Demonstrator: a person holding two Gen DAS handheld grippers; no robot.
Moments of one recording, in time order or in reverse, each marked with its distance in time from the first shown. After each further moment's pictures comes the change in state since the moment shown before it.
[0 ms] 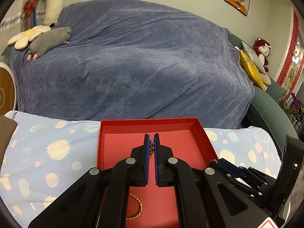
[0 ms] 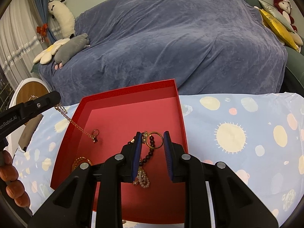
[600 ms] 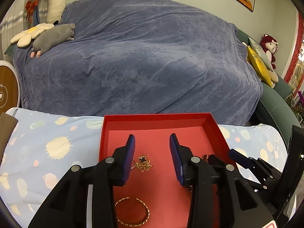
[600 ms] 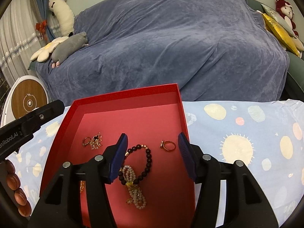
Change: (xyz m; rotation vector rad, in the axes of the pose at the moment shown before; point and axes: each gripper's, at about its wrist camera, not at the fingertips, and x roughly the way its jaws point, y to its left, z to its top) left arm 0.026 0.009 -0.010 -0.003 0.030 0.046; right arm 0.030 0.004 0.006 -0.033 -0.004 -0.009
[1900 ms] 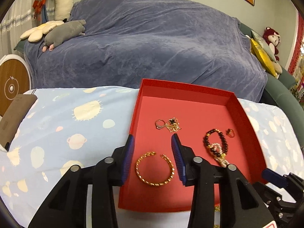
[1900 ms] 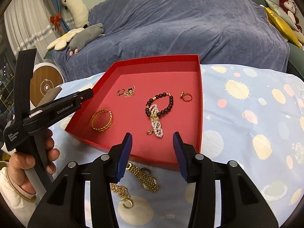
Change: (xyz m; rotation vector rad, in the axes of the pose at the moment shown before) left arm -0.049 0.044 -0.078 0.008 0.015 0.048; right arm -0.103 0.032 -0.105 -0.001 0.039 0.091
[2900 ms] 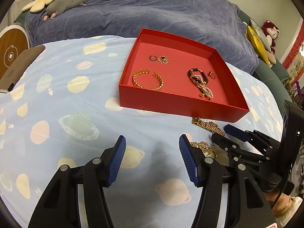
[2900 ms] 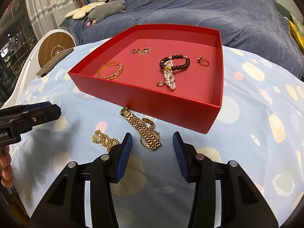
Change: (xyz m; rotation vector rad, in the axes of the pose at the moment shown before) left arm -0.056 -0.006 -0.096 -0.047 0.199 -0.064; right arm 0.033 0.006 -0.051 -0.201 0.113 0.032
